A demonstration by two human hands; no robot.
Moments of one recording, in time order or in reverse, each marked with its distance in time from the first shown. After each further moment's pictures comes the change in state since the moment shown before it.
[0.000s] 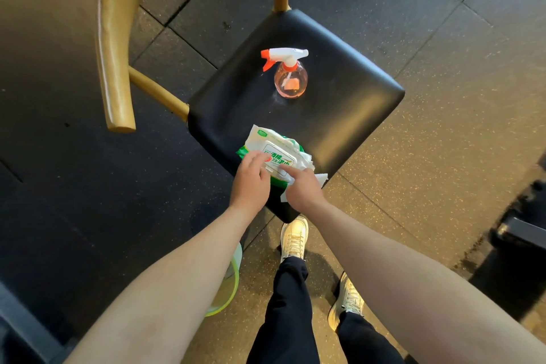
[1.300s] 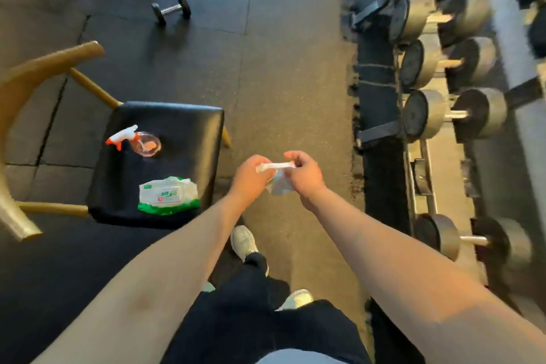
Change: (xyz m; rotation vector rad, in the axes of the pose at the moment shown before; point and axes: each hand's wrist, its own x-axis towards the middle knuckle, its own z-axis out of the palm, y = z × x) left_hand -0.195 0.289 0.059 0.094 -0.550 0.411; right_hand -0.314 0.138 -0.172 1.032 0.705 0.172
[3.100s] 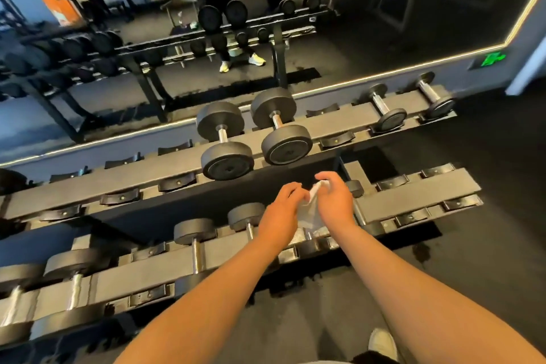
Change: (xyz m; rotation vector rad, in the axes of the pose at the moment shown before) left_hand -0.440 0.270 0.464 0.679 -1.361 1.740; right_hand -0.476 0.277 -0.400 0.752 1.851 0.224
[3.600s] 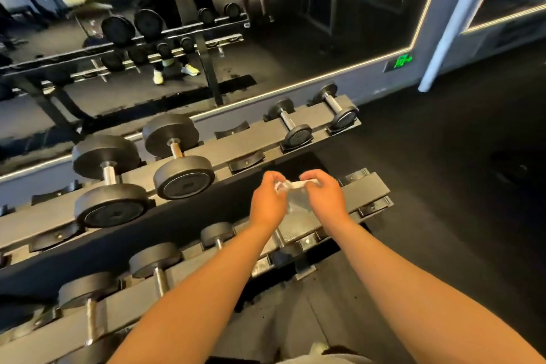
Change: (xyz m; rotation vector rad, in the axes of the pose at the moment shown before) left_hand 0.201 0.188 0.126 -0.450 0.076 -0.304; right_hand 0.145 0.032 -0.240 -0.004 0.075 0.026
